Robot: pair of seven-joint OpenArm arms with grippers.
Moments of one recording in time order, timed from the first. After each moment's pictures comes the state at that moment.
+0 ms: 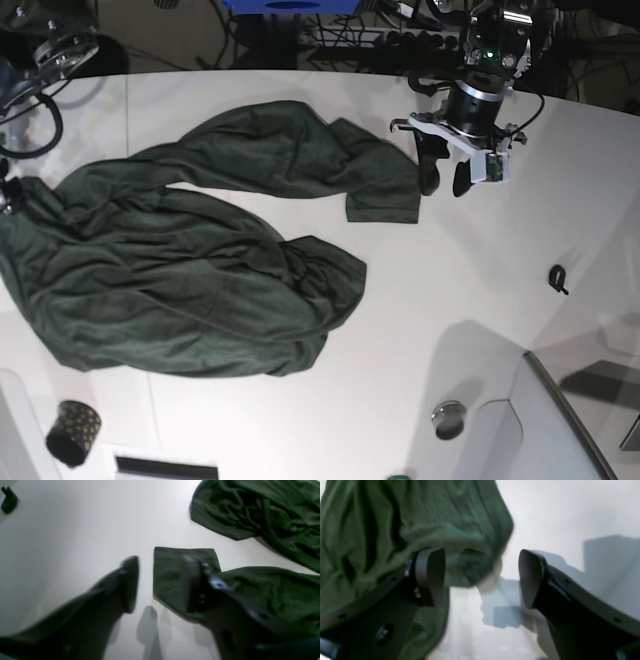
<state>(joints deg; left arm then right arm) 29.6 -12.8 1.3 96.0 -16.3 -1.2 5.0 11.2 11.0 68.8 55.0 12.6 24.7 -47.2</state>
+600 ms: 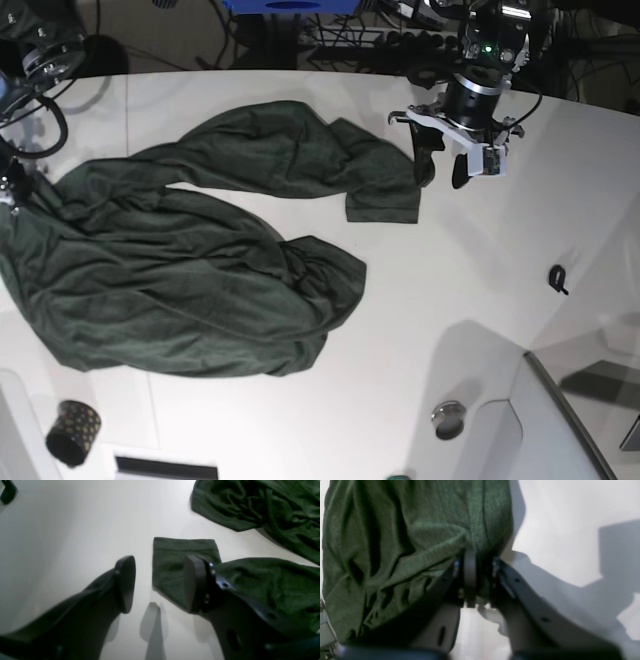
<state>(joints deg) 30.1 -12.8 1.4 95.8 -16.3 -1.2 5.3 11.6 13.0 68.7 46.3 13.8 24.8 -43.6</state>
